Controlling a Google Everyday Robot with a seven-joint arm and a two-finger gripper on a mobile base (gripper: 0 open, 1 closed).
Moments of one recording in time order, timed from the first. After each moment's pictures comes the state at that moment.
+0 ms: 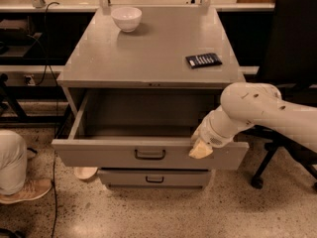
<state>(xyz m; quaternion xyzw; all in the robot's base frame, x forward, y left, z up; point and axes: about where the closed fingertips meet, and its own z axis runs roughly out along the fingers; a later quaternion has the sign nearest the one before) 0.529 -0.129 0.665 -0.60 0.78 0.06 0.19</state>
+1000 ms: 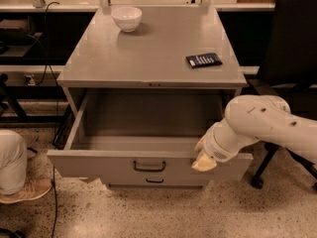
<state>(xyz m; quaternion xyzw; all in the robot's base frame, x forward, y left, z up) 0.486 -0.132 0.663 -0.59 0.79 0.06 0.17</state>
